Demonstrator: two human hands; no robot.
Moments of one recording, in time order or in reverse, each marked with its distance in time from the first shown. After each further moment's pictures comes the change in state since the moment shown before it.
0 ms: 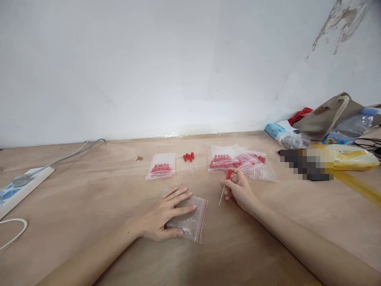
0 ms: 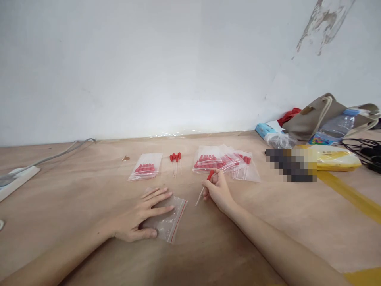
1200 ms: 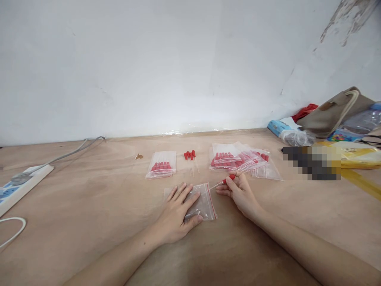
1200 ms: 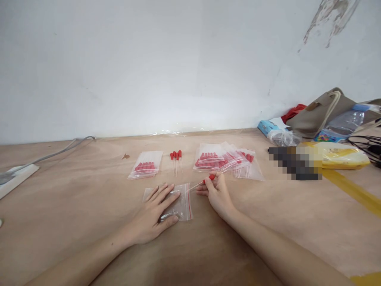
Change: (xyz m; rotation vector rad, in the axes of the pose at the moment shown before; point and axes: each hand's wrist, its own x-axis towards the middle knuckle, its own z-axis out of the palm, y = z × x) left_hand 0.025 0.027 0.033 0.023 0.123 -0.392; right_hand -0.009 0.013 0.007 0.163 -0.024 0.000
